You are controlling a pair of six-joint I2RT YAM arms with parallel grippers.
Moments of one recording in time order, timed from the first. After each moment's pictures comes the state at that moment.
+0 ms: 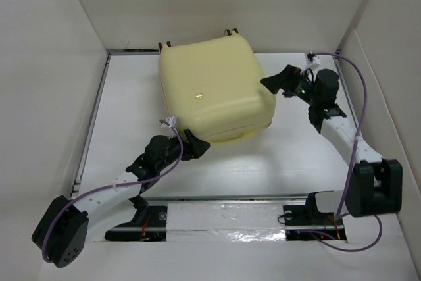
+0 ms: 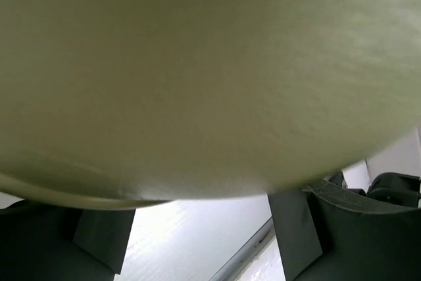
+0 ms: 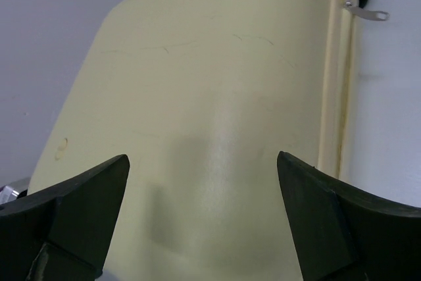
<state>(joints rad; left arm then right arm) -0.65 0.91 0.25 0.33 0.11 -0.81 0.10 1.38 0.95 0.29 -0.54 0.58</state>
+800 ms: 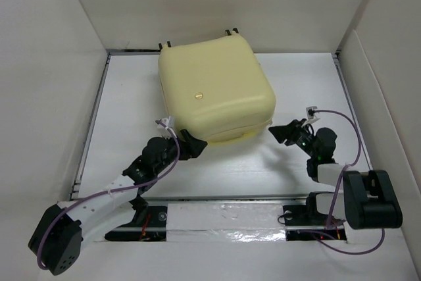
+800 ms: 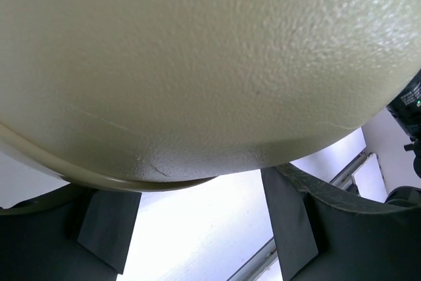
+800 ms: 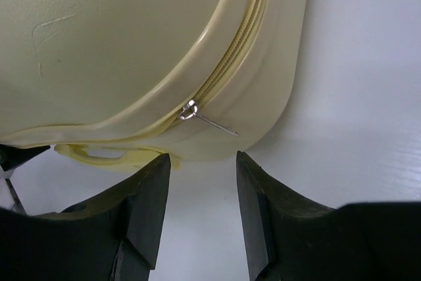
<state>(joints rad) -0.66 0.82 0.25 0.26 0.02 -0.78 0.00 1.20 0.14 0.95 -0.62 0.57</state>
